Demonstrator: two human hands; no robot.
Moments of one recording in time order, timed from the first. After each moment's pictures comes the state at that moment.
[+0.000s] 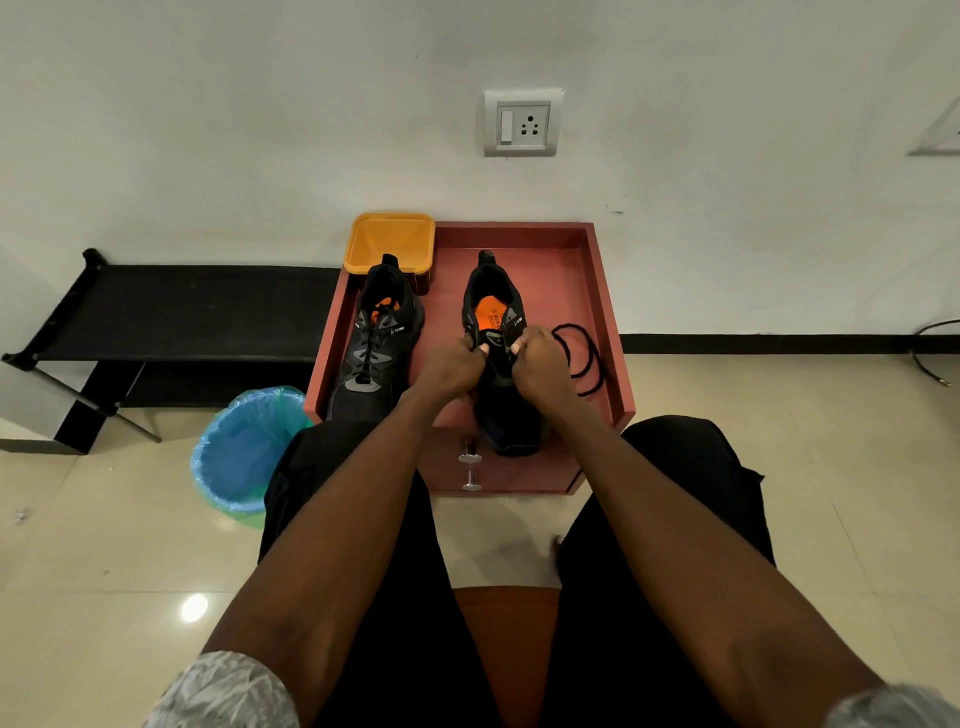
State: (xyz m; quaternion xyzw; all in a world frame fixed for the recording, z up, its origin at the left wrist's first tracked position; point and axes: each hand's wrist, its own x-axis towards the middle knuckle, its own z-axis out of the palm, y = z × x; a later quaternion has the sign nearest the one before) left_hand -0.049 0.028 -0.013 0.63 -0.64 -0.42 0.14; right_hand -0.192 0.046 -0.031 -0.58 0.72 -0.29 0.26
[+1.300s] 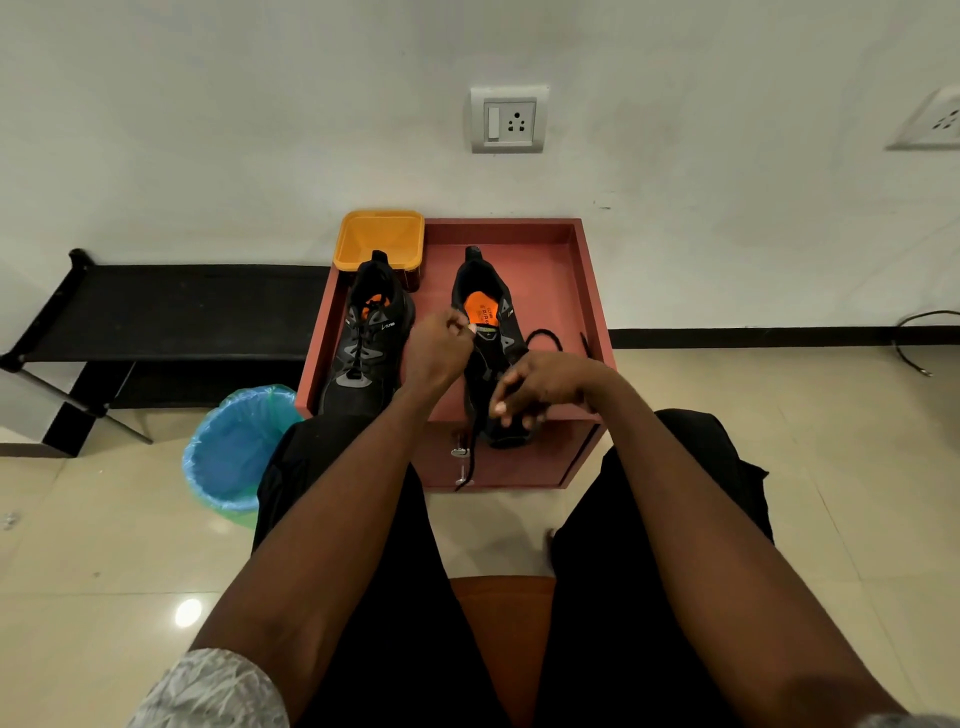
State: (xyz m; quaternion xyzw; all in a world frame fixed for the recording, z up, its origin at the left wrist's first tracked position) left_hand -0.052 0.034 -0.003 0.64 -0.62 -0.31 0.32; right_hand -0.221 0.084 0.045 -0.62 0.54 -0.01 0.56
